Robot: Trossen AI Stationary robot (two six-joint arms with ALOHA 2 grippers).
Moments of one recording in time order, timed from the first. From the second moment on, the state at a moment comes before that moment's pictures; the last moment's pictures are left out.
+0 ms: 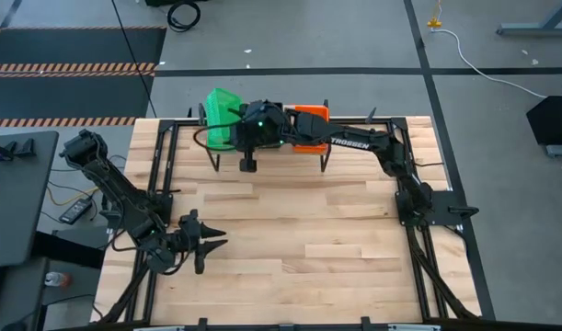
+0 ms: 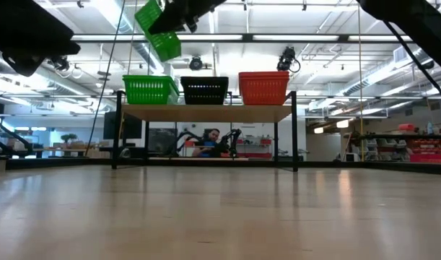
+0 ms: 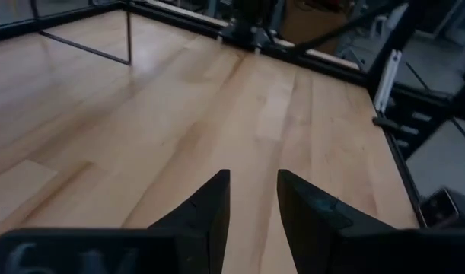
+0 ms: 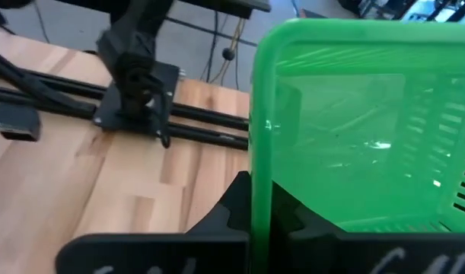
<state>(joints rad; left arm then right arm) -0.92 1.11 0.44 0.09 -1.02 -0.80 -0.18 2.17 2.30 -0.58 -0.03 -0.34</state>
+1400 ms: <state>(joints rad) -0.97 1.11 0.44 0.11 -1.14 -0.87 -0.25 2.18 2.10 -0.35 -0.03 -0.24</state>
